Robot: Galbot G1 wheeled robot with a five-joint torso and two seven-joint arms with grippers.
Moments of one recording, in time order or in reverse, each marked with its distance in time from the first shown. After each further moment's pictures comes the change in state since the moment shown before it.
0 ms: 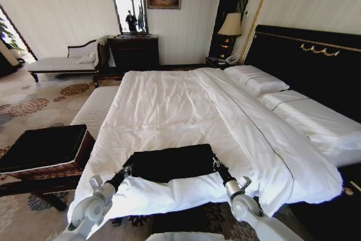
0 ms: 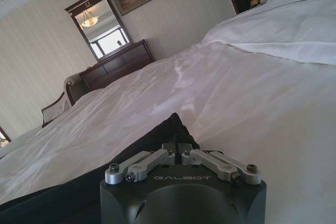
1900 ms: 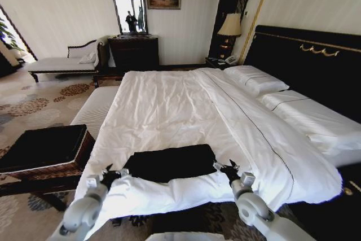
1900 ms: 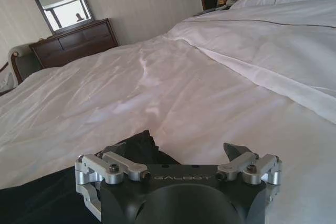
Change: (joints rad) left arm -0.036 -0.016 -0.240 -0.039 0.210 0.091 -0.162; right arm -0.066 -0.027 0.106 0.180 -0.085 -0.215 0.285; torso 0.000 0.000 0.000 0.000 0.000
